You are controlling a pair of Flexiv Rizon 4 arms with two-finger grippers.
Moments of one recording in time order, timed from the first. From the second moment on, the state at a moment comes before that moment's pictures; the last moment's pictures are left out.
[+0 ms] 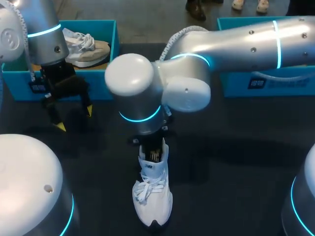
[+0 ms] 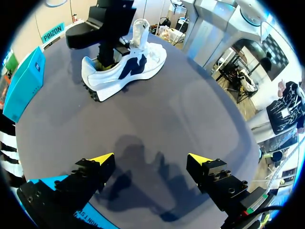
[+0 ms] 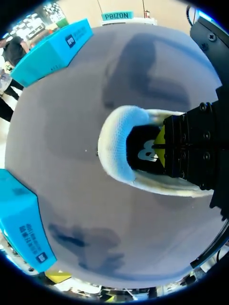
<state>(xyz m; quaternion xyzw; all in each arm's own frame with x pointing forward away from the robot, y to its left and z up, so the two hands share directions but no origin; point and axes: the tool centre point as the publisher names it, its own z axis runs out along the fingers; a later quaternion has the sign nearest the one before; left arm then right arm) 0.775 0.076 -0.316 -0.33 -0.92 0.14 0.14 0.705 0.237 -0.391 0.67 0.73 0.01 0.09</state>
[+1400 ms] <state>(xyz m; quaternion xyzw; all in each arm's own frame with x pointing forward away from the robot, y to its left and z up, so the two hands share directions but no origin) 0.775 0.076 -0.316 -0.33 -0.92 0.14 0.14 0.681 0.241 -0.365 0.69 0.72 -0.03 0.04</state>
